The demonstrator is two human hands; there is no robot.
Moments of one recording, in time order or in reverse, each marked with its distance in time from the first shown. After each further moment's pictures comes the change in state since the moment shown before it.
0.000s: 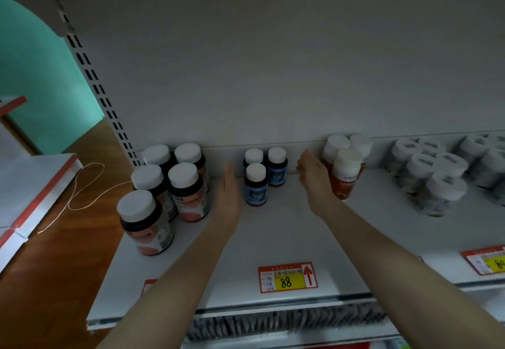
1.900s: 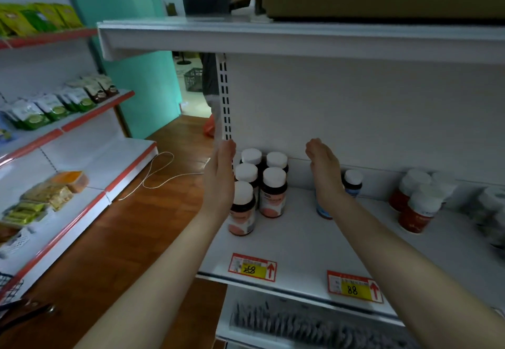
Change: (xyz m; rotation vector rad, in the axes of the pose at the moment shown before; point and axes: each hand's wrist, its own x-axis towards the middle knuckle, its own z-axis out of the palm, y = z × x) left_hand -0.057 0.086 -0.156 -0.027 0.255 0.357; right_hand -0.086 -0.073 0.132 0.014 -0.191 -0.150
